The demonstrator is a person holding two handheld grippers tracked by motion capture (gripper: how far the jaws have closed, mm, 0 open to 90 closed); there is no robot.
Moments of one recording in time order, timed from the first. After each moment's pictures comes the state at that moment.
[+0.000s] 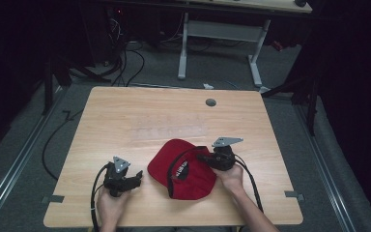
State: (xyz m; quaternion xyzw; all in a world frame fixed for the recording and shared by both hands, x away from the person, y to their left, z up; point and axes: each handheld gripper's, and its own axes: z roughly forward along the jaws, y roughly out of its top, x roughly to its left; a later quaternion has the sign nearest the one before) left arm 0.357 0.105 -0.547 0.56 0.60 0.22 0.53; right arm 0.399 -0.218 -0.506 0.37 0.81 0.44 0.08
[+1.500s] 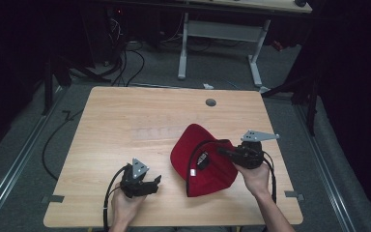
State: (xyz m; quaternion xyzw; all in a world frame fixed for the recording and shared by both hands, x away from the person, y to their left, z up) left arm 0.334 0.052 -0.529 0.59 0.54 0.17 0.57; right arm 0.361 -0.267 -0.425 0.39 0.78 0.49 0.11
